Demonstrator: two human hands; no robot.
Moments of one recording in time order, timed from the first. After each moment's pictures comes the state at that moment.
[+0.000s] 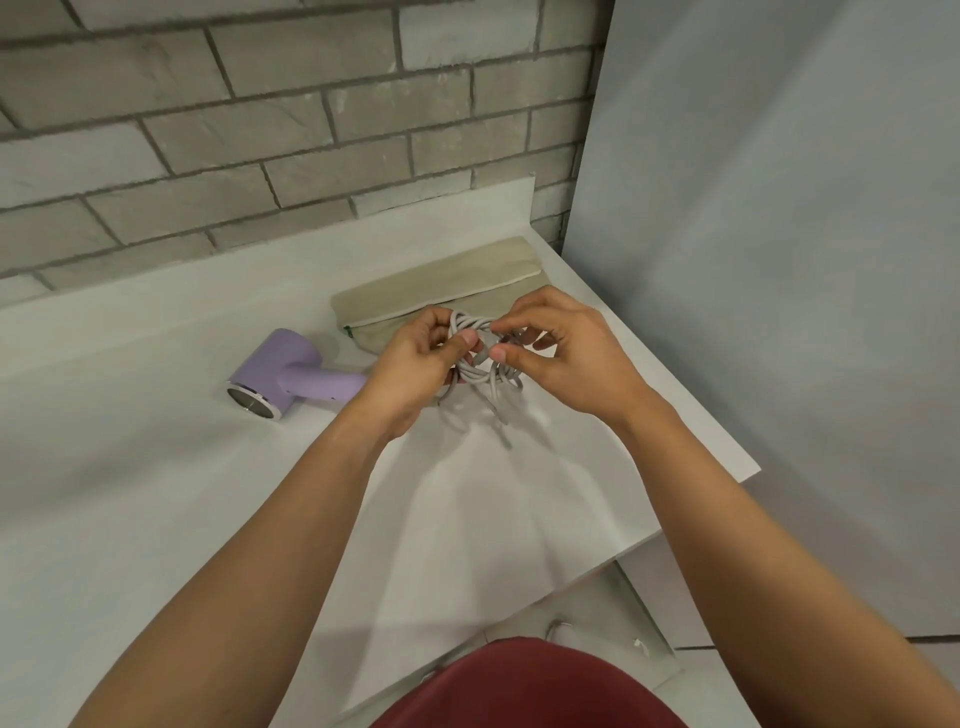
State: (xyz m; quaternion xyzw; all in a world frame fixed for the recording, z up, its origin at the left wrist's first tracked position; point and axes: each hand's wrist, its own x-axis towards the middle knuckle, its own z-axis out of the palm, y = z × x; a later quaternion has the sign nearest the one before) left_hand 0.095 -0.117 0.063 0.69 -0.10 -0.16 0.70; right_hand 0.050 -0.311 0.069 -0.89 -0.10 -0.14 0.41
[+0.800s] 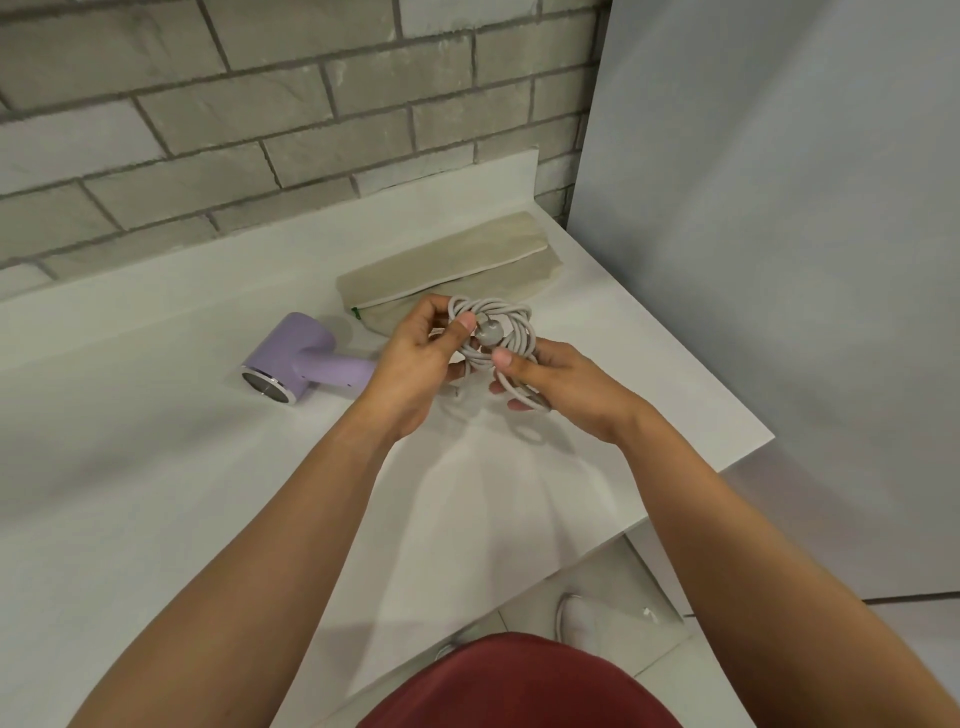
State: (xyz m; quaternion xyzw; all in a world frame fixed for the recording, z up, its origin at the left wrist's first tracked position) left_hand 0.083 -0.101 0.054 0.66 -0.08 -0.17 0.73; right_hand 0.024 -0.281 0.041 -0.73 0.04 0.13 0.67
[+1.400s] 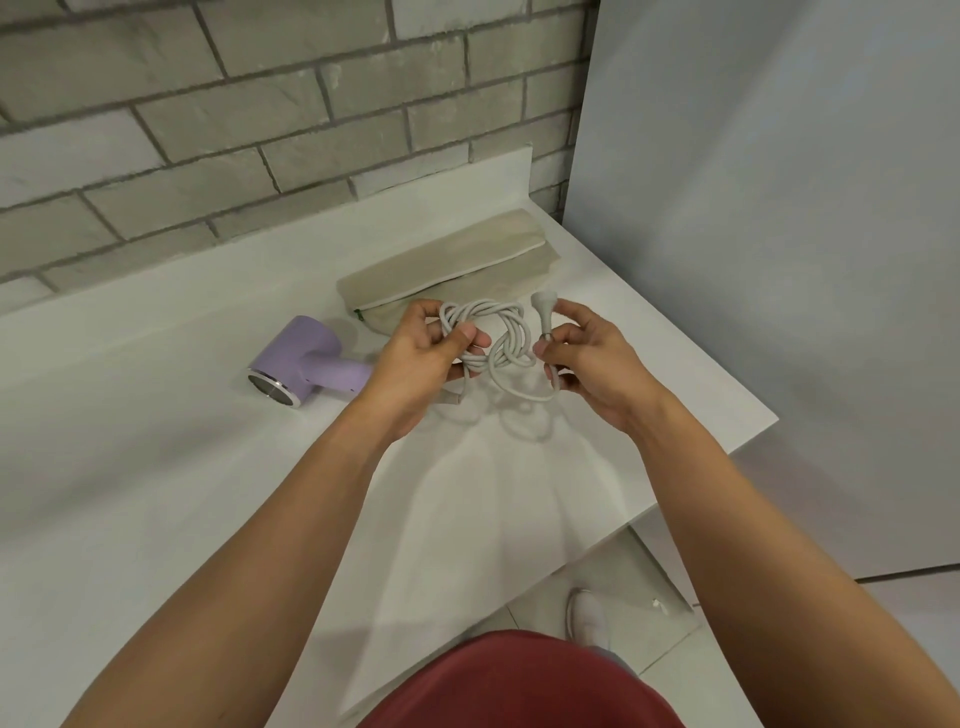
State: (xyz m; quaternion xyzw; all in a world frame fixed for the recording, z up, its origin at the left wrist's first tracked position) left_hand 0.082 -0.087 0.053 0.67 -0.08 -0.18 0.71; right_hand 0.026 -0.293 0.032 -0.68 0.17 0.01 0.71
